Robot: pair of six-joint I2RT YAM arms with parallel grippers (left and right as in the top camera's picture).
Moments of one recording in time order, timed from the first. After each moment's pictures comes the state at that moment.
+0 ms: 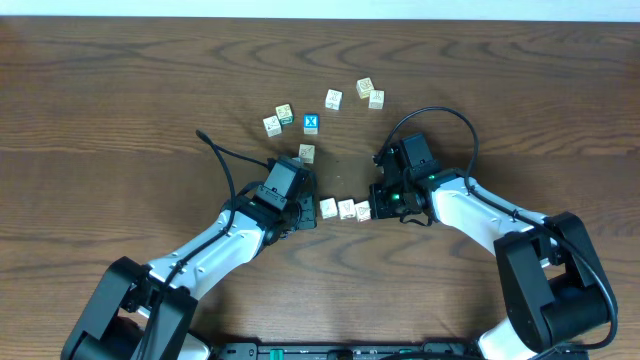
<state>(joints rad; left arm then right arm) -0.54 1.56 0.73 -0.26 0.09 -0.61 0.40 1.76 0.88 -0.34 -0.34 0.31</state>
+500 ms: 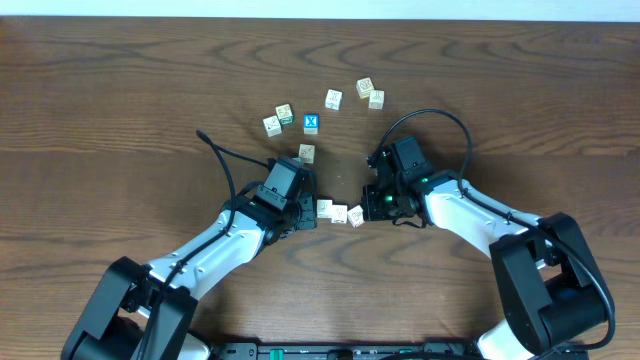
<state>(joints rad) -0.54 1.56 0.73 -0.26 0.10 -0.61 0.44 1.76 0.88 -0.33 -0.35 0.39</state>
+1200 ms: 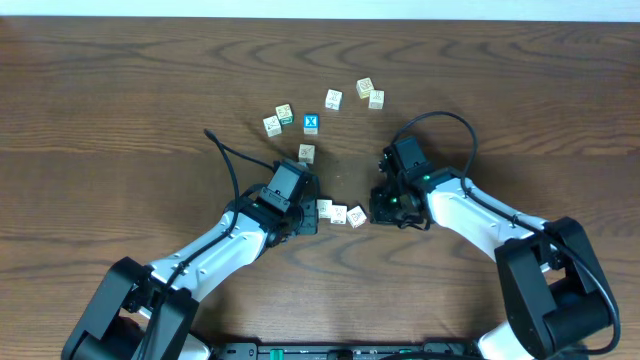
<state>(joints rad) -0.56 1.56 0.73 -0.30 0.10 -0.55 0.43 1.74 0.90 -0.50 -0.23 0.48</state>
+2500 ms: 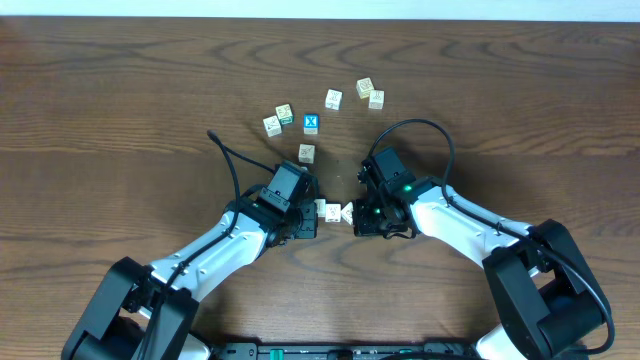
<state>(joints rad) -0.56 1.56 0.73 -0.33 0.12 -0.53 0.55 1.75 0.89 -0.47 -0.28 0.48</state>
